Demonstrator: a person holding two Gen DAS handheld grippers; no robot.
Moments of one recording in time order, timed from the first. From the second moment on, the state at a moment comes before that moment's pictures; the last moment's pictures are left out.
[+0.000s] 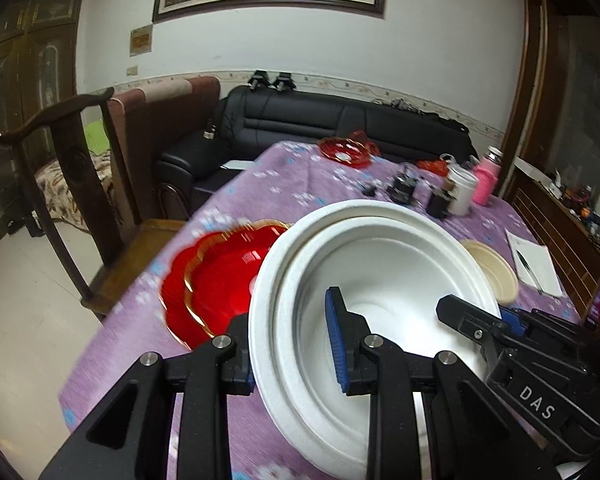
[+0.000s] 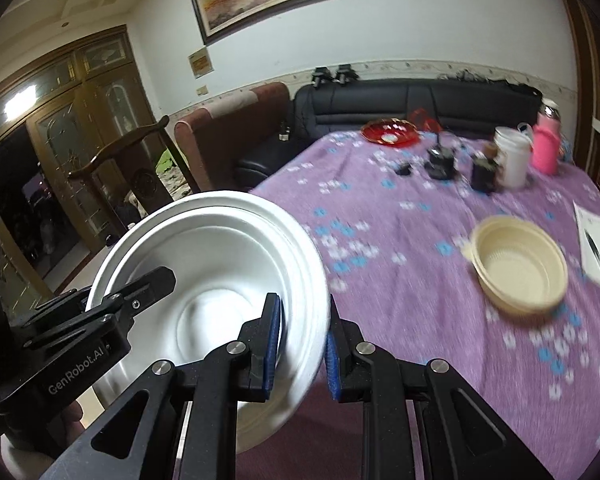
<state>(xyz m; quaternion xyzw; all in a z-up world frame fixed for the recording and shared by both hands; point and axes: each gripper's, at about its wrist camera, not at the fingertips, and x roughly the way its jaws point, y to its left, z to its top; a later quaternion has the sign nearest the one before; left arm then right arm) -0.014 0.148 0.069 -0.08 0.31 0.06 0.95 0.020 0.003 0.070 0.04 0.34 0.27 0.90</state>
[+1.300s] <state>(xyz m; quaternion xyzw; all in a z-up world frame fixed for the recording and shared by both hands) 0.080 0.237 0.017 -0.06 0.37 0.16 0.91 0.116 0.106 0.025 0.04 0.41 0.23 0.88</state>
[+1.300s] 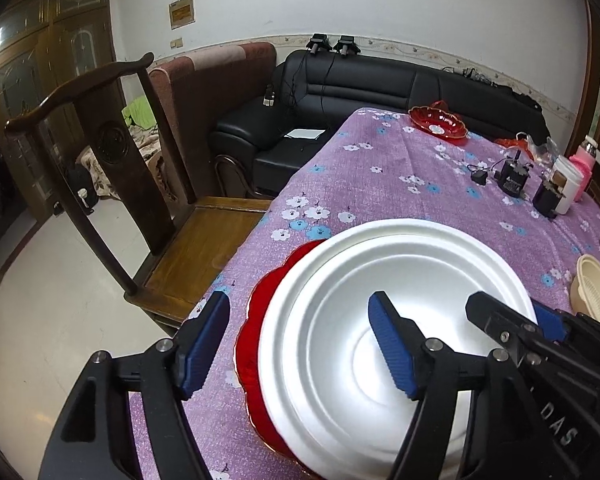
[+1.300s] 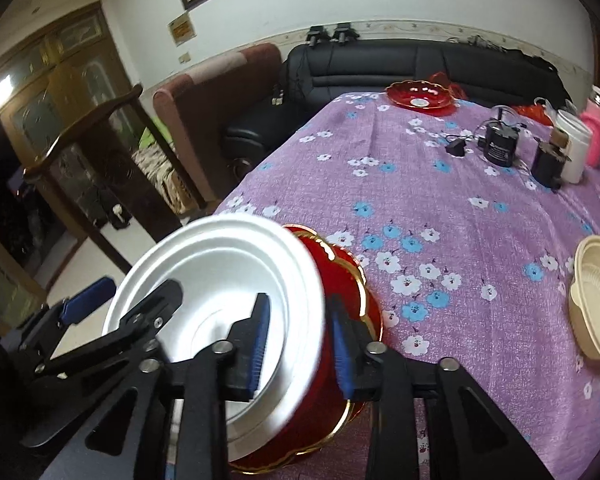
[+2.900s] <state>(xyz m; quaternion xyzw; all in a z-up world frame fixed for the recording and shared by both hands) -0.016 0.034 0.073 -0.02 0.27 0.01 0.96 0.008 -0.127 0.058 0.06 0.25 0.05 0.96</state>
